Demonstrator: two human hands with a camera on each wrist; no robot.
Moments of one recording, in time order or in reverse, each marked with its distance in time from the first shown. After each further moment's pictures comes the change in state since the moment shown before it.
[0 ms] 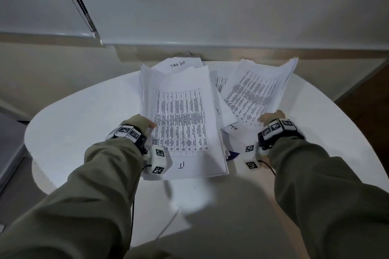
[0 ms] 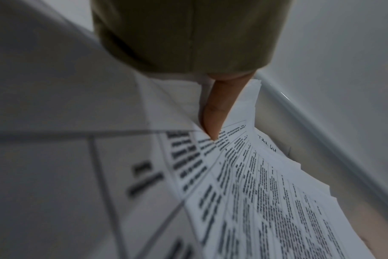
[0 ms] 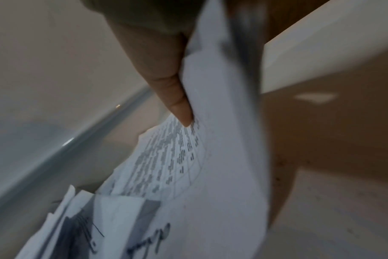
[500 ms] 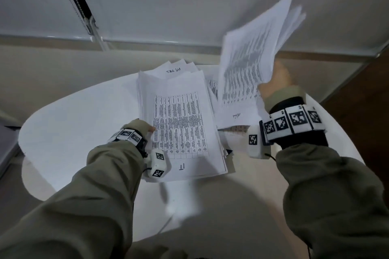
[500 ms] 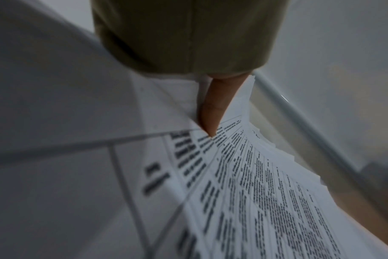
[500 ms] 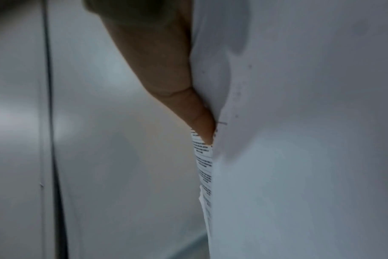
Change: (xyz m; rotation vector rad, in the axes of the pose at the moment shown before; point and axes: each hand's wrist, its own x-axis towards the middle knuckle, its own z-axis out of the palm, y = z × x) left_hand -0.017 -0.011 0.012 0.227 0.046 0.071; right_hand -0.061 -0.056 -0.073 0.209 0.391 -0.288
